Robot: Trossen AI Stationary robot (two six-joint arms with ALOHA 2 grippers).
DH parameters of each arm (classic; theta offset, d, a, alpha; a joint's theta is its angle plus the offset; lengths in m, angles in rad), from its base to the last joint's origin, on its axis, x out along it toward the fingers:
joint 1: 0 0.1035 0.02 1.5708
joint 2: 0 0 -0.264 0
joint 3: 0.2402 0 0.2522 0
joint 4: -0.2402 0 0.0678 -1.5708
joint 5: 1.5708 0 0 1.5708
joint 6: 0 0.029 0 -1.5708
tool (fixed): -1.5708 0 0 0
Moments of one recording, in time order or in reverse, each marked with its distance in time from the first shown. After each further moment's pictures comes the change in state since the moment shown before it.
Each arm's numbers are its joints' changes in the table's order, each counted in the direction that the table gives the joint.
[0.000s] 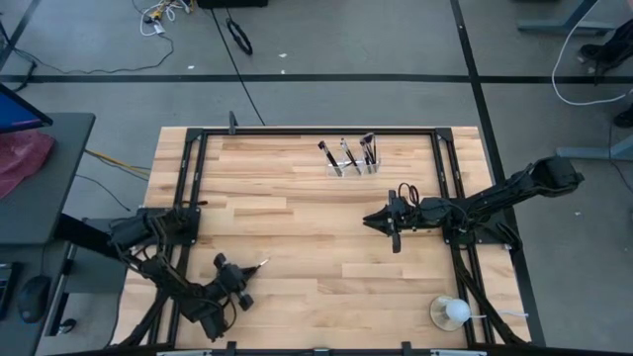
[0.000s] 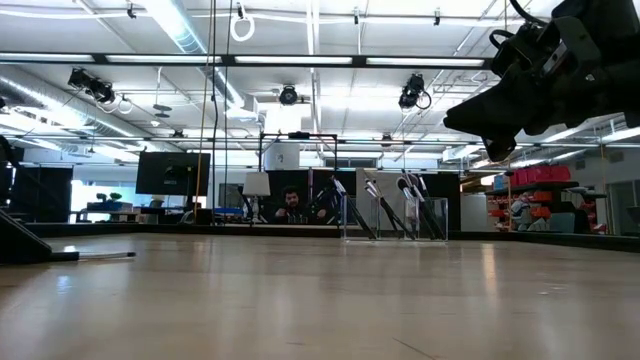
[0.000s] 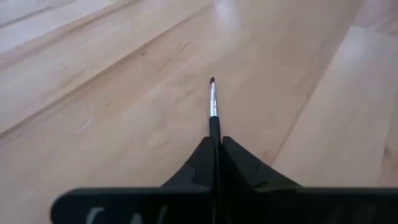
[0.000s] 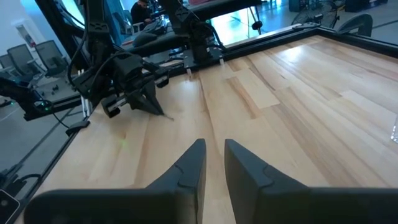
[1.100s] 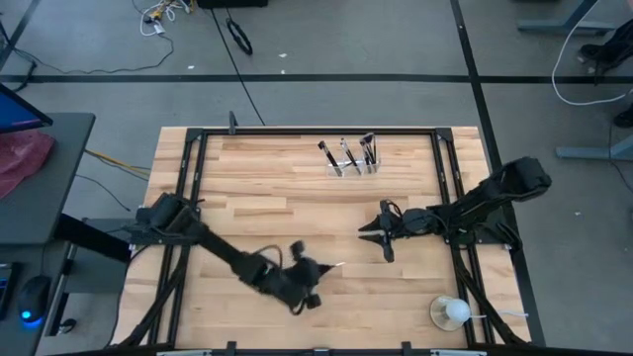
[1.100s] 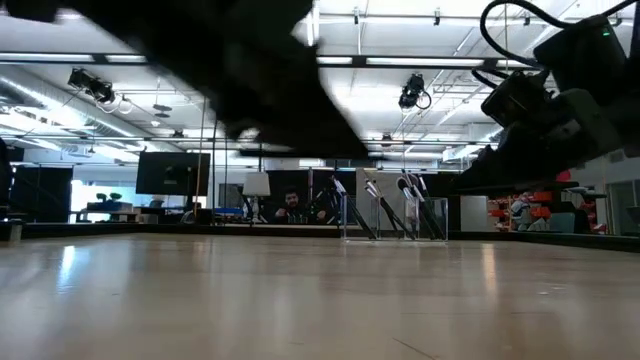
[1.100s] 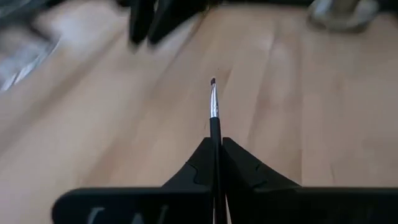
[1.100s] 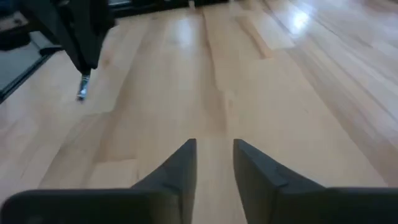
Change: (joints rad) left arm 0.510 0.010 0.311 0.767 -0.188 1.326; right arm 0.023 -0.347 0.000 0.146 0.030 -0.094
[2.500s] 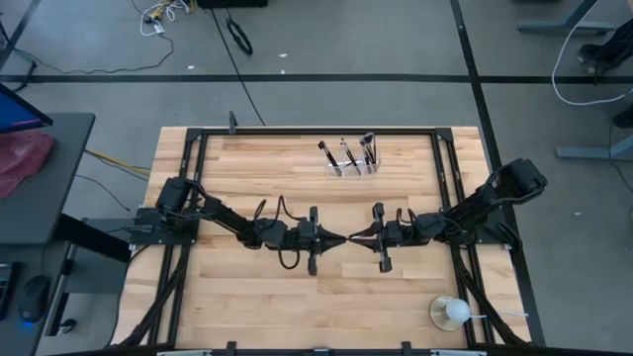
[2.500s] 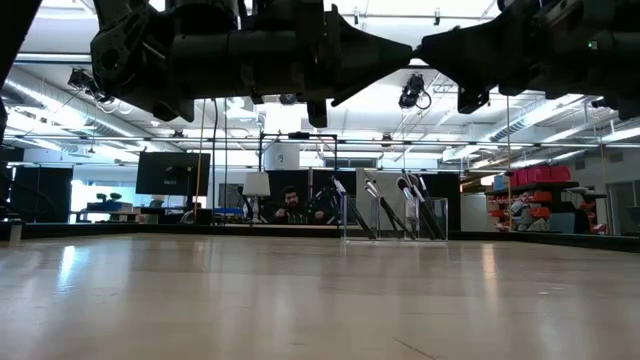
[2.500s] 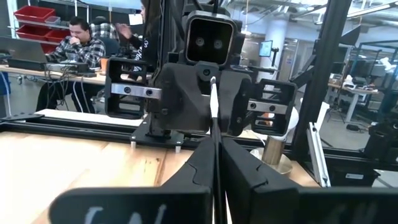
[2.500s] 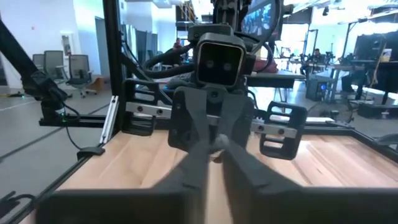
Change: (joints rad) left arm 0.306 0.002 -0.274 1.078 -0.544 0.368; right arm 0.162 -0.068 0.137 0.396 -0.138 -0.261
